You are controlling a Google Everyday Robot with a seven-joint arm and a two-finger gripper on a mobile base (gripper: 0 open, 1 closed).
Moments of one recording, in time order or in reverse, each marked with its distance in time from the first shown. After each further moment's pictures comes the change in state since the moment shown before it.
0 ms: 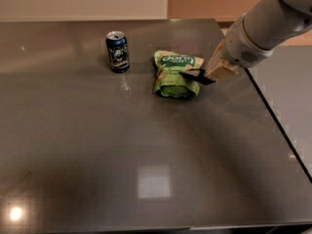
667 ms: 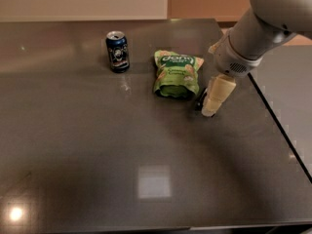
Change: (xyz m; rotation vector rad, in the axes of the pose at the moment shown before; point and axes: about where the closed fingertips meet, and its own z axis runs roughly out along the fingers) arm 0.012 0.008 0.033 -0.032 0.087 -0.029
